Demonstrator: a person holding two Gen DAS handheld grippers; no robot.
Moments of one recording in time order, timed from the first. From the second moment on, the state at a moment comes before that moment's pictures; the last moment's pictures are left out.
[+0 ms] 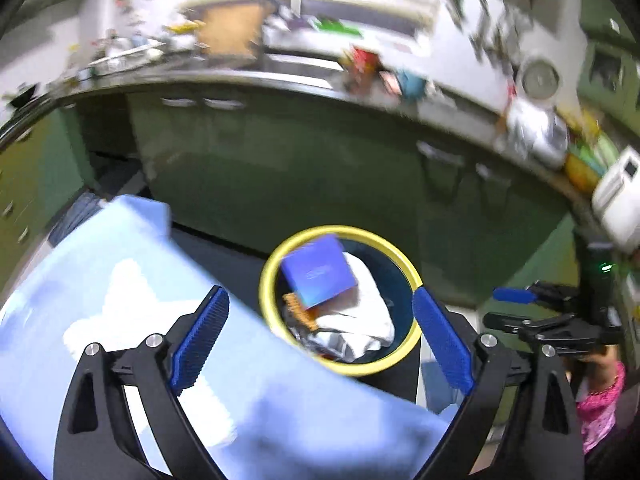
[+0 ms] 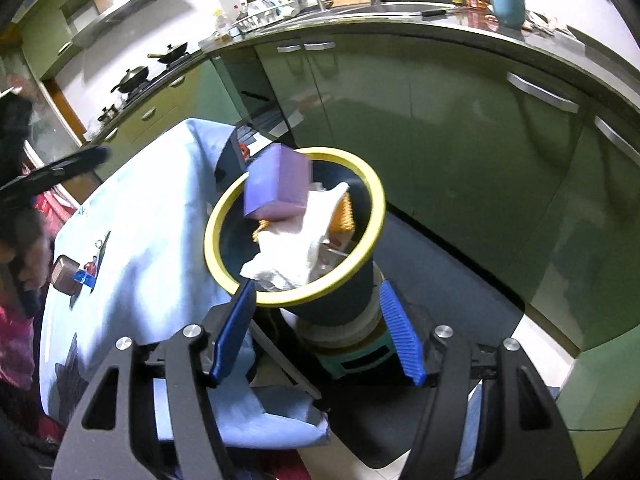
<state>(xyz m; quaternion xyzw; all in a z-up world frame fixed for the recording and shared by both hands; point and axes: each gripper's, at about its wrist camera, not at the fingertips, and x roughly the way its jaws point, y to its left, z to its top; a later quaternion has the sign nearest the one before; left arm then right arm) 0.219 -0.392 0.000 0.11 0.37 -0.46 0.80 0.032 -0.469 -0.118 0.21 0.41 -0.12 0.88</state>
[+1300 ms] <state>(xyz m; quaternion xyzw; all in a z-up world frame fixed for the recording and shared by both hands) 0.266 0.012 -0.065 -0.09 0.28 -0.09 0.95 0.258 -0.153 -0.134 0.06 0.48 0.10 0.87</state>
